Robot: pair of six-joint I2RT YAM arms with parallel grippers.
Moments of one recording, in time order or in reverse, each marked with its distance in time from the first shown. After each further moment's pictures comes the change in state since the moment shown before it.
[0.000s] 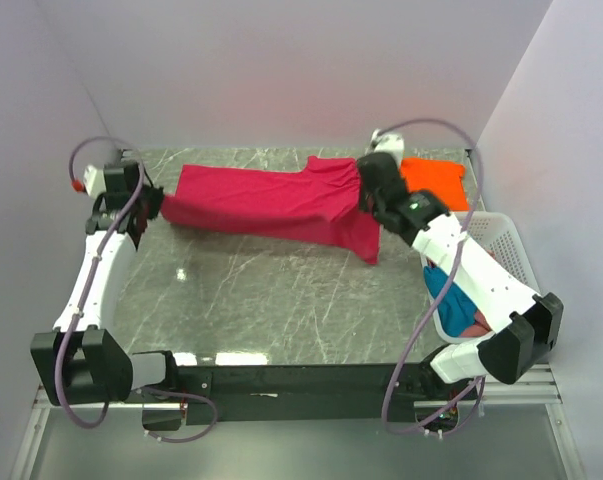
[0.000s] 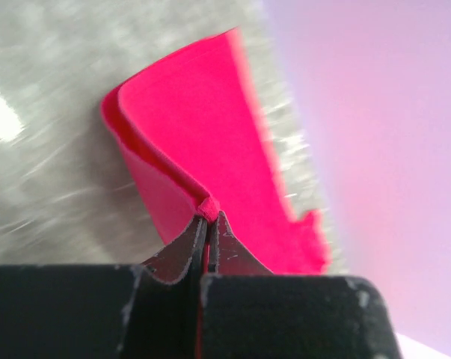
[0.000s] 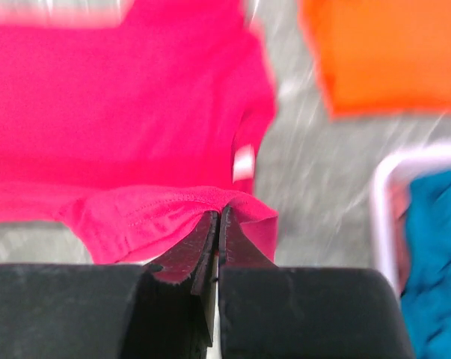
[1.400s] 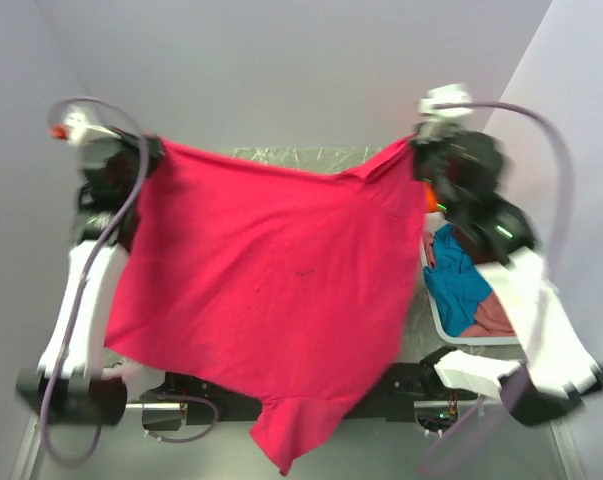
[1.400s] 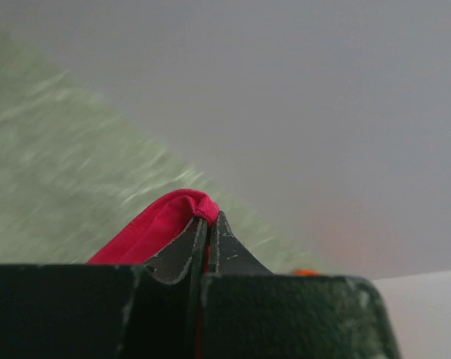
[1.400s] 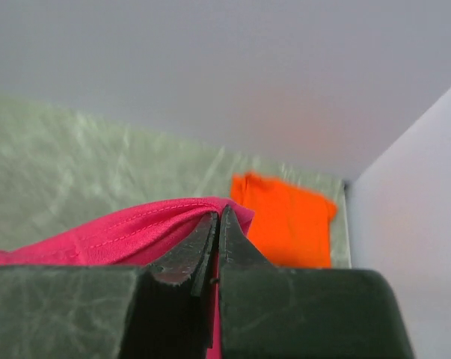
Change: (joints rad) left arm -0.111 -0.125 0.256 0.208 0.043 0.312; right arm -0.107 -0.261 0.282 0.100 -0.132 -0.578
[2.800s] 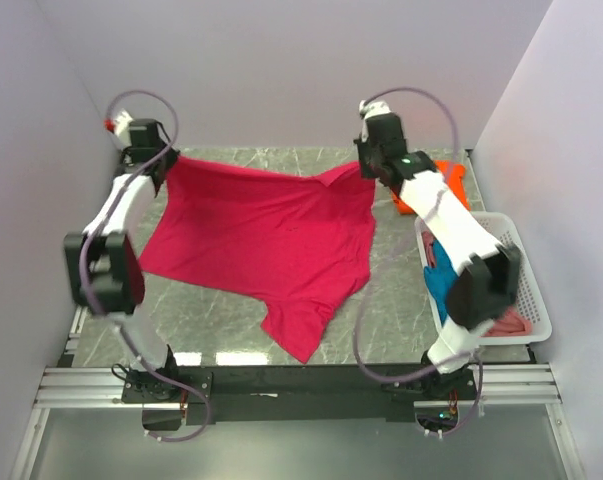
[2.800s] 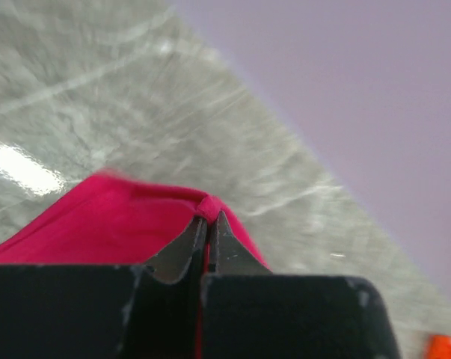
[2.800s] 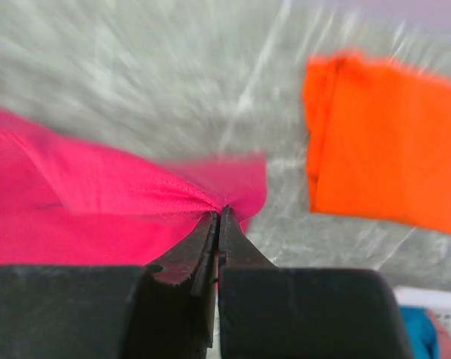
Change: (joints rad) left arm 0.075 0.770 0.200 0.062 -0.046 0.045; right arm -0.130 0.655 0.032 0.004 -0.135 0.209
